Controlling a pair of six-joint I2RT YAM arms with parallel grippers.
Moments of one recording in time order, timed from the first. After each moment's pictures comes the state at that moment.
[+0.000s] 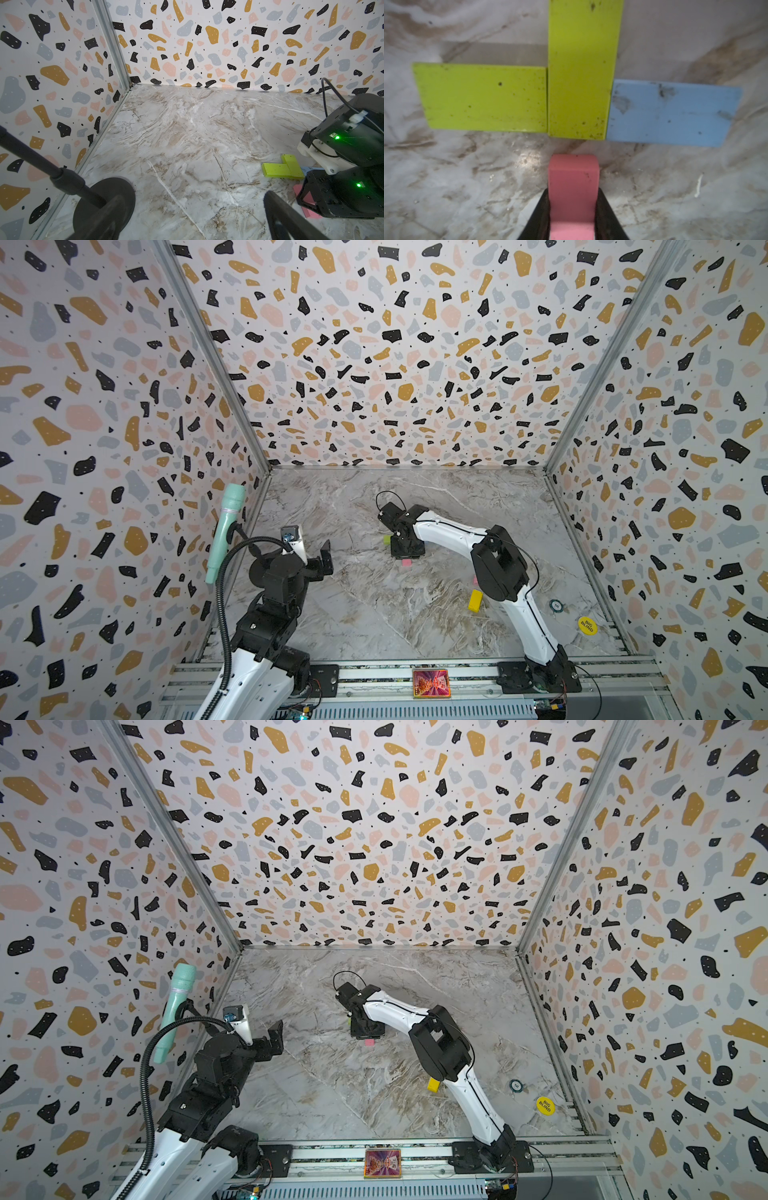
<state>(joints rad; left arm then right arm) -0.32 0.53 0.55 -0.40 -0.34 -0.16 0.83 2.30 1.89 -1.00 0.09 0.74</state>
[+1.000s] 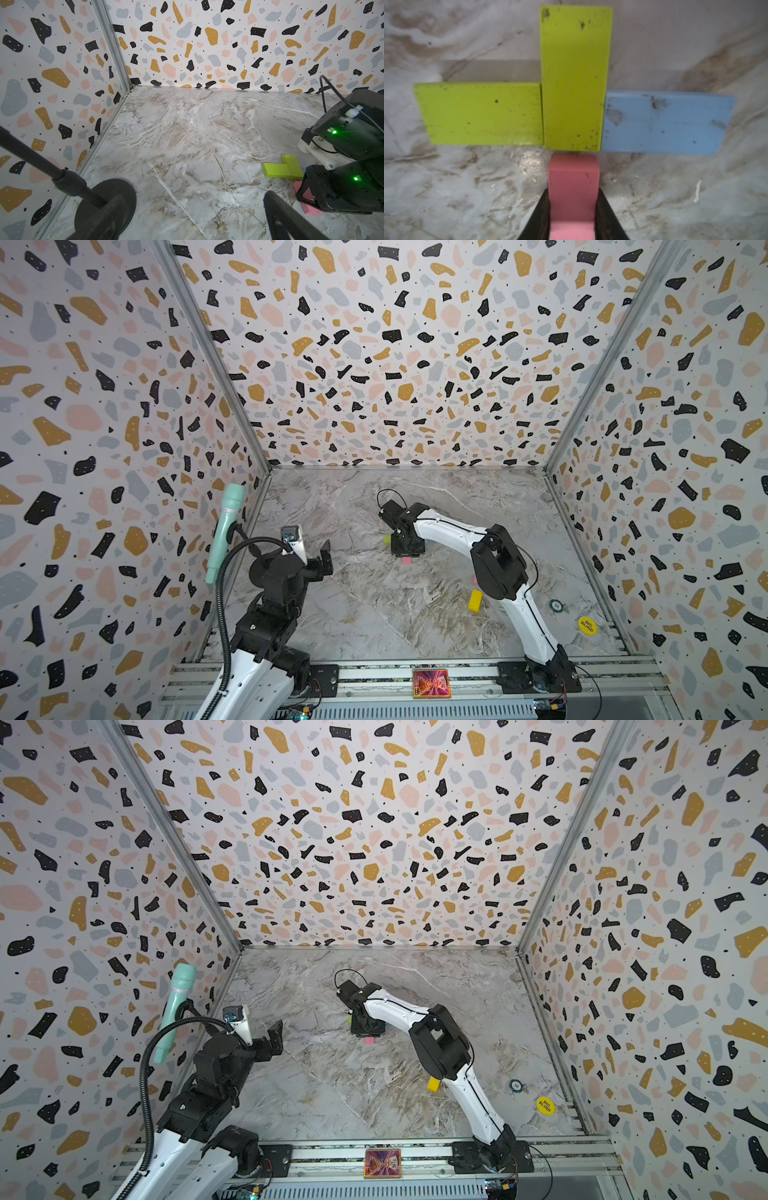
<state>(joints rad) -0.32 0.52 0.56 -0.40 -0.34 -0.15 0.82 2.32 1.92 -1.00 0.08 0.76</state>
